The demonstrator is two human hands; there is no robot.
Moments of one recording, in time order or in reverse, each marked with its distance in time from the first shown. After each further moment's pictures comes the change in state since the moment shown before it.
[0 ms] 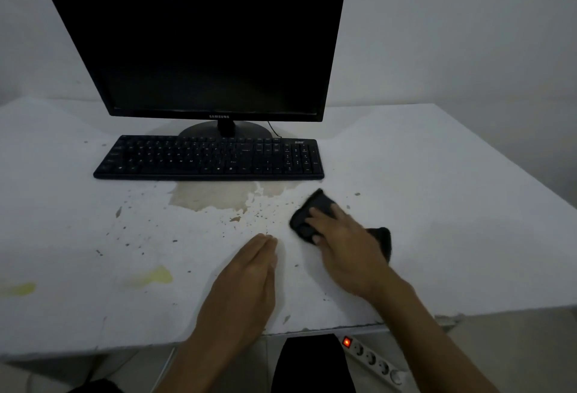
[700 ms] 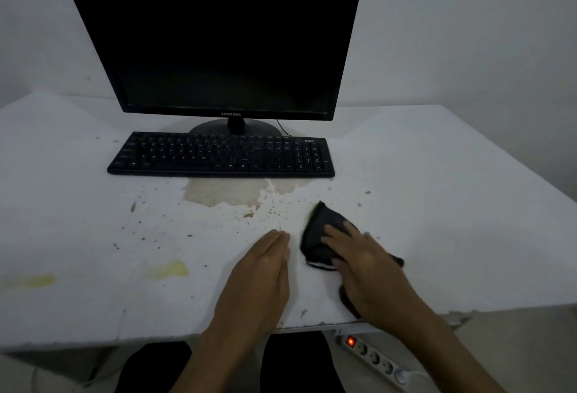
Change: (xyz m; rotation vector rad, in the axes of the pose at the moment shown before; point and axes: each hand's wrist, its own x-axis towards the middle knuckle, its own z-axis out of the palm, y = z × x) left_hand -0.001 0.001 -0.002 -0.082 0.092 0.024; right_hand -0.039 -0.003 0.010 0.028 0.047 -0.074
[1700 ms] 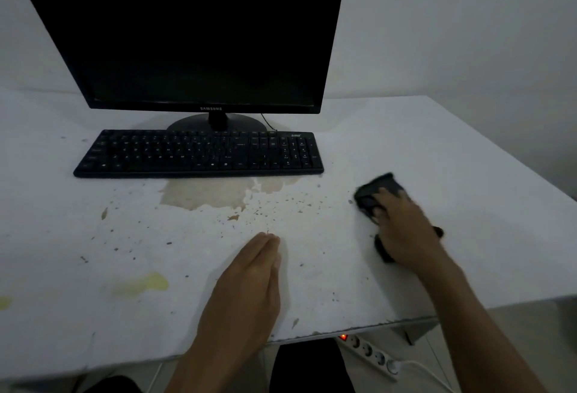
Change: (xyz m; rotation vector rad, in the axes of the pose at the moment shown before) left_hand 0.002 -0.003 0.004 -0.043 -0.025 0.002; right_hand 0.040 0.062 -0.035 -0.059 0.038 0.511
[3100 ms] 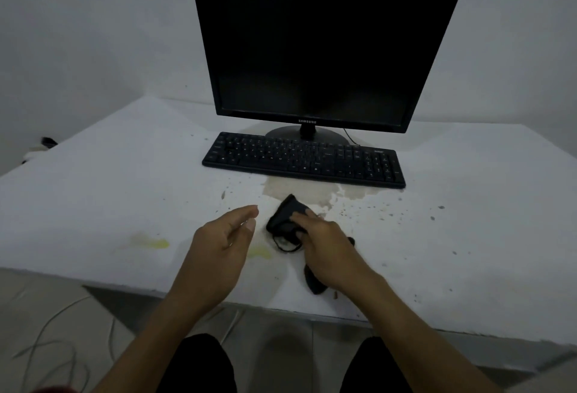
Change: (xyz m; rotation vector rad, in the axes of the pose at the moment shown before) left_hand -0.036 -0.061 -0.129 -0.265 0.258 -0.244; right_hand -0.058 -0.183 0.082 0.268 -0.227 -0.580
